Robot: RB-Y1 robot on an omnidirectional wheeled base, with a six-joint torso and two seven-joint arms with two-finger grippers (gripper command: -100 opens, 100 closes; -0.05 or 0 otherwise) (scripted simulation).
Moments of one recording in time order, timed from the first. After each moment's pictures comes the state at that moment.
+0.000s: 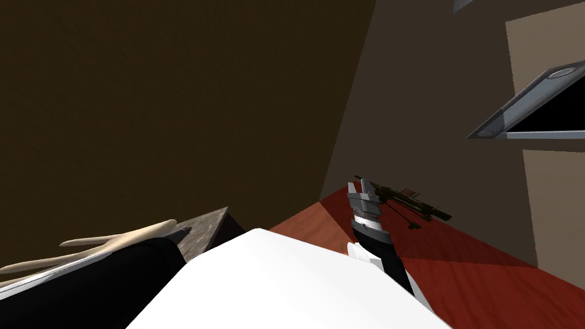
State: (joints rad) left arm 0.89 1.19 0.03 -1.12 -0.09 -0.22 0.02; right arm 0.54 -0.01 0.07 -2.29 0.05 -0.46 -0.02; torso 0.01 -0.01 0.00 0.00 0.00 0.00
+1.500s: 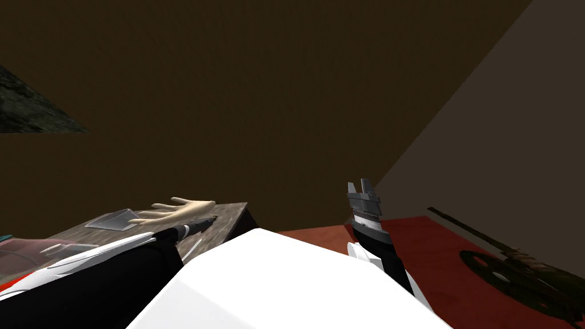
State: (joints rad) left arm 1.01 1.23 0.12 -1.51 -0.22 -0.14 -0.05; right arm 0.54 -0.01 0.07 -2.29 0.05 -0.46 -0.02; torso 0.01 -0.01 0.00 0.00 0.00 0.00
